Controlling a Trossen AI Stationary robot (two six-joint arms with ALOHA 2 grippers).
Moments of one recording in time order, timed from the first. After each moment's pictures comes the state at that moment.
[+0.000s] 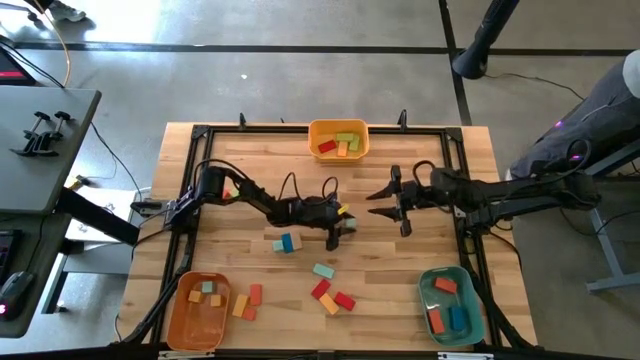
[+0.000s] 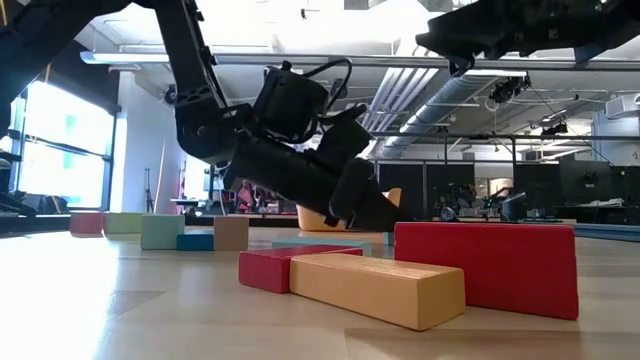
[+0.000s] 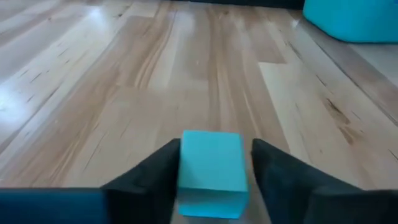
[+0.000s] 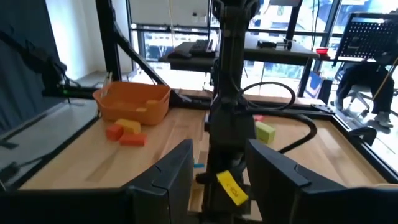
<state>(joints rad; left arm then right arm) 0.02 2.24 1.01 0.85 0.02 -0.04 -0.04 0.93 0.46 0.37 -0.16 -0.08</state>
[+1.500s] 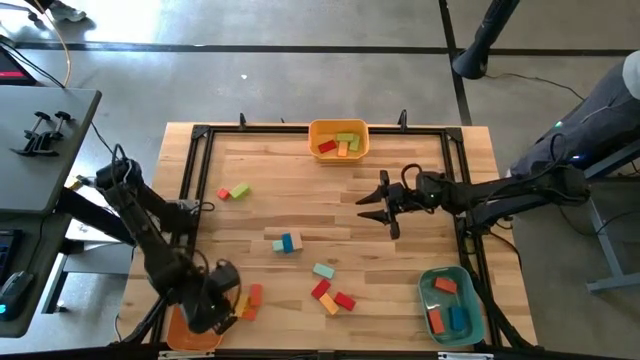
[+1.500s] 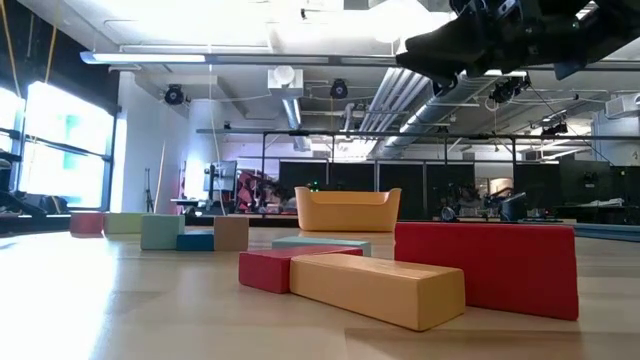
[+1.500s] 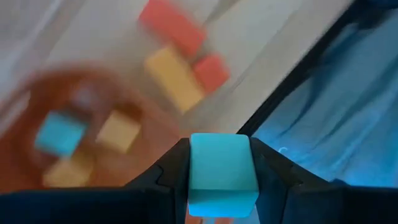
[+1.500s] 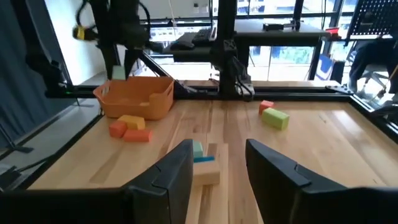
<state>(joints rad) -0.94 1.47 1.18 -0.95 -0.04 -1.68 -0.04 1.11 0.46 0.53 -0.18 0.00</state>
